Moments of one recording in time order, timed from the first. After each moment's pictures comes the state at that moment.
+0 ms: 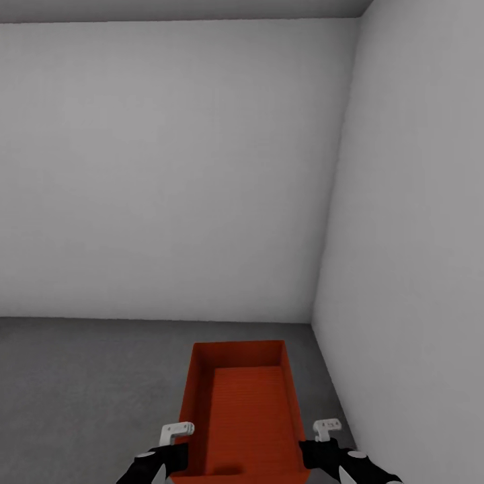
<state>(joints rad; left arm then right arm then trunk) -0.40 -0.09 0.09 -0.43 0.01 0.21 0.02 -0.55 -0.01 -0.07 -0.10 0.08 -0.06 0.29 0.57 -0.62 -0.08</state>
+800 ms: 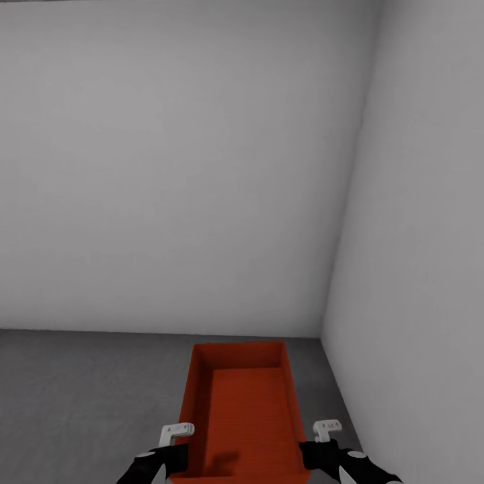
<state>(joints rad) -0.40 -0.09 0.09 -0.43 0.01 0.23 0.03 -0.55 -0.01 -0.06 -0.10 0.07 -0.05 0.29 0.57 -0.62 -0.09</state>
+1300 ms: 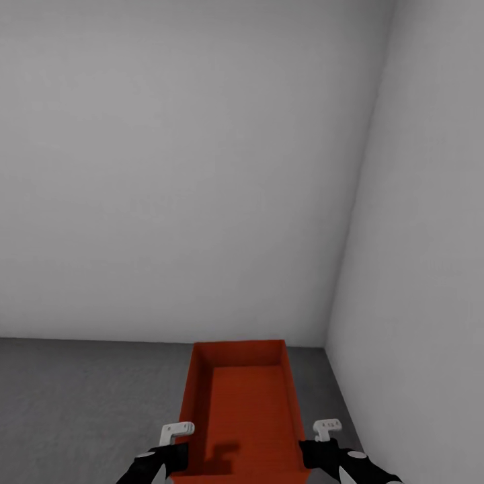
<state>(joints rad) -0.40 -0.09 0.09 -0.43 0.01 0.21 0.03 -0.55 -0.01 -0.06 -0.10 0.07 -0.07 0.29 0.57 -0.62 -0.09</state>
